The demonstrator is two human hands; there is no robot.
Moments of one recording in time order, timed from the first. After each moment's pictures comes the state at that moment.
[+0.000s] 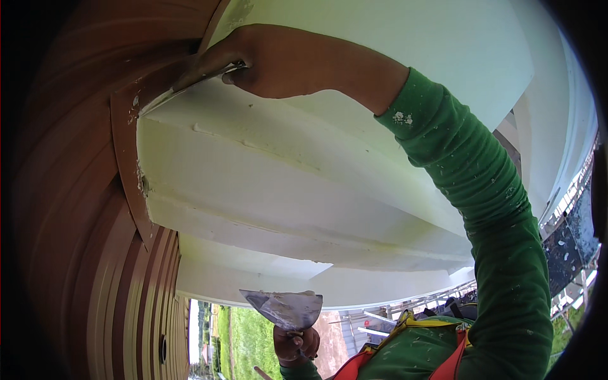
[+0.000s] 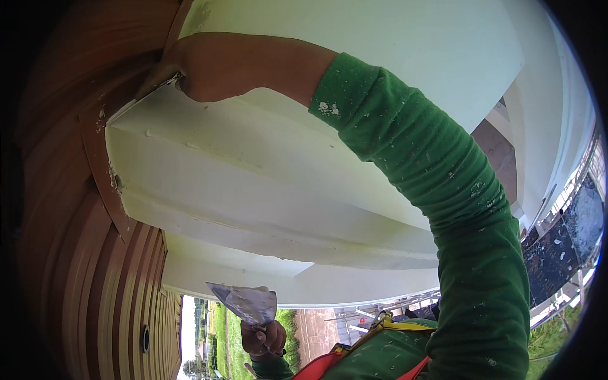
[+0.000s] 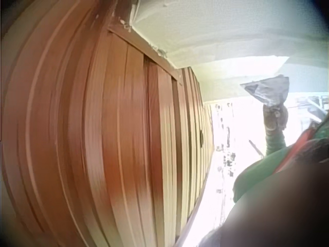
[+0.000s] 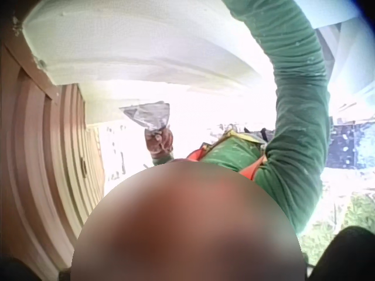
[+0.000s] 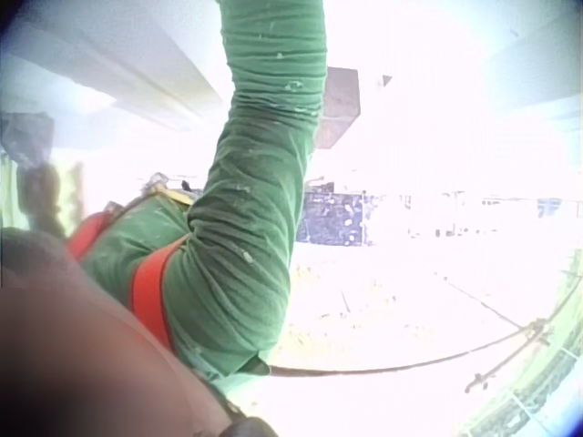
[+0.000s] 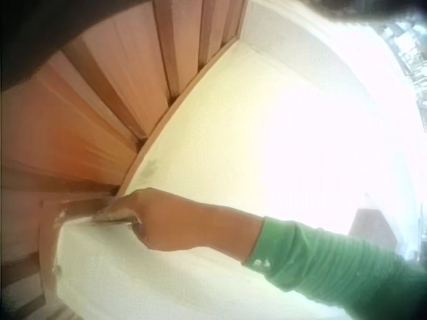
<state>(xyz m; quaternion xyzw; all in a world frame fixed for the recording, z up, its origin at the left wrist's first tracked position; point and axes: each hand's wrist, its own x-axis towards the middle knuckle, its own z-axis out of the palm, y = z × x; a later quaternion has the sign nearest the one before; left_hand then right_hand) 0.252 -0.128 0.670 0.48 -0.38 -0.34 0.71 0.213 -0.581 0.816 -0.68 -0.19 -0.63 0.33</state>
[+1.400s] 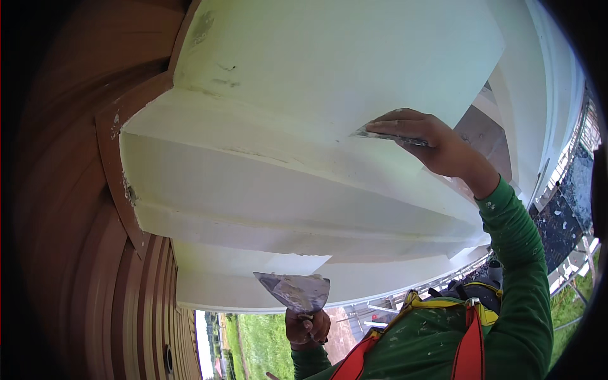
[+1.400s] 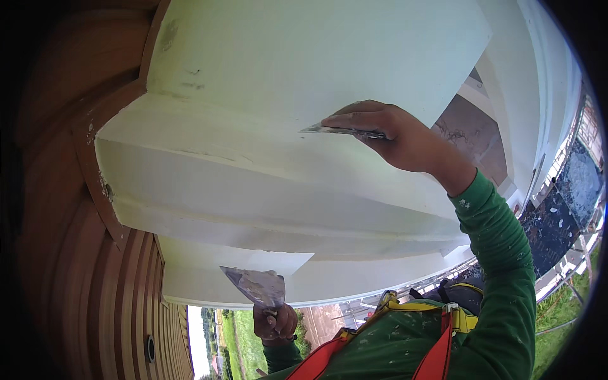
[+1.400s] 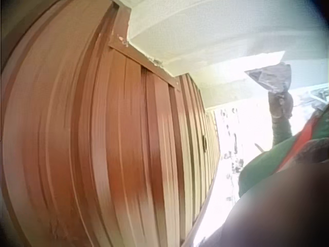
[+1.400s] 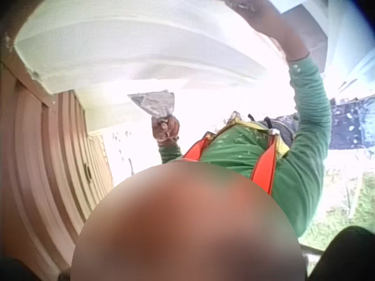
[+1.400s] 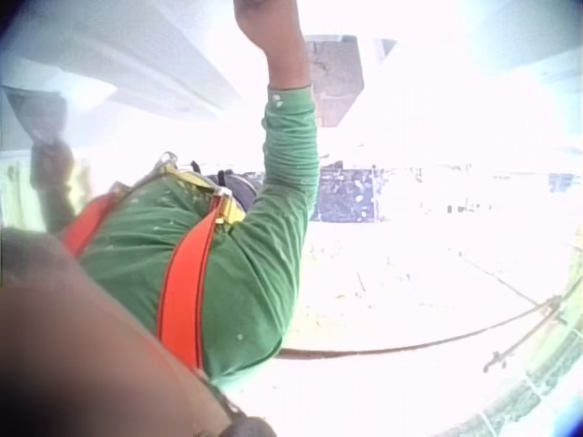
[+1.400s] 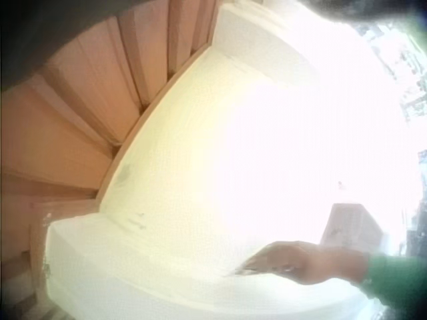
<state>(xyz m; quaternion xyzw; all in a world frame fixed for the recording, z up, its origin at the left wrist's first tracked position) 0.283 -0.151 0.642 0.46 -0.43 -0.45 0.63 0.120 -0.567 0.575 -0.70 -0.04 -0.58 0.41</state>
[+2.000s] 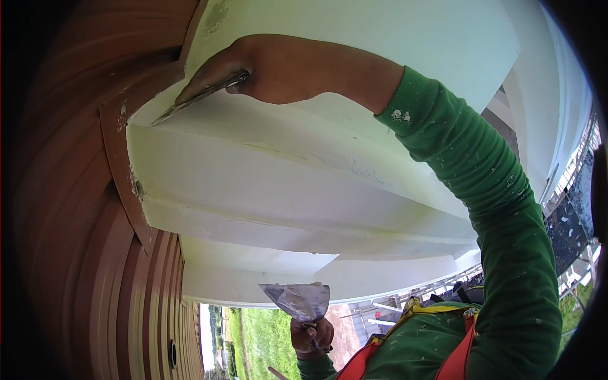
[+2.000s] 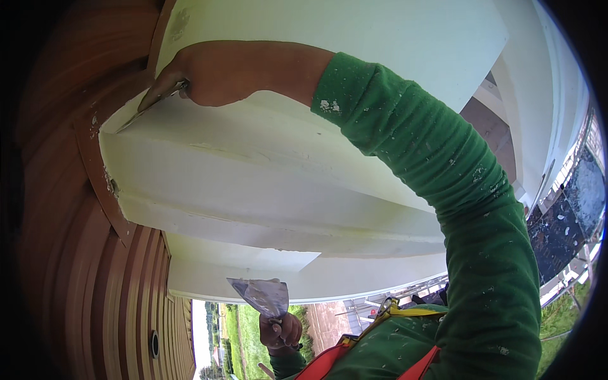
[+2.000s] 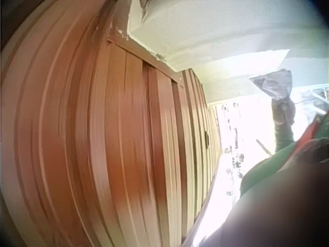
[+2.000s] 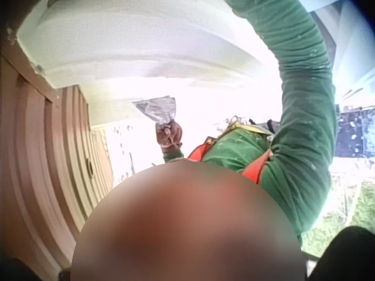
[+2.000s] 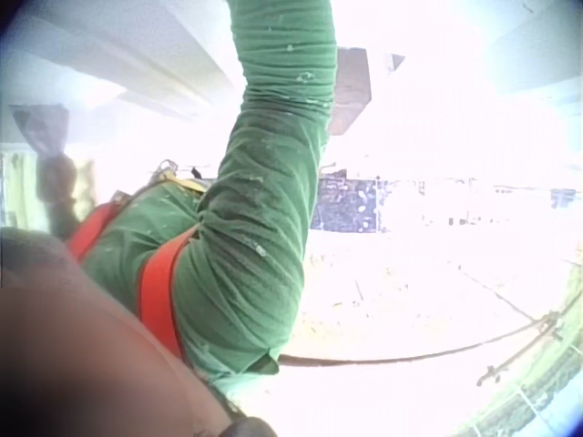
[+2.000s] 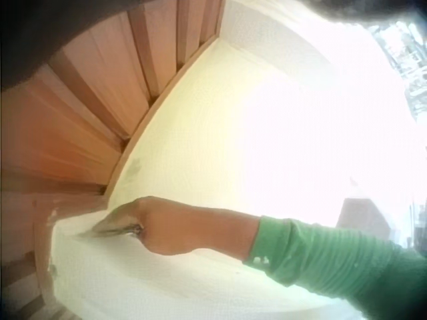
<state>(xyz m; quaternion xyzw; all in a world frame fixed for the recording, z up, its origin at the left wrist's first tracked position) 0.269 -0.113 0.638 0.45 -0.38 -0.40 0.71 0.193 -0.573 0.792 -0.70 -0.17 -0.59 0.36</state>
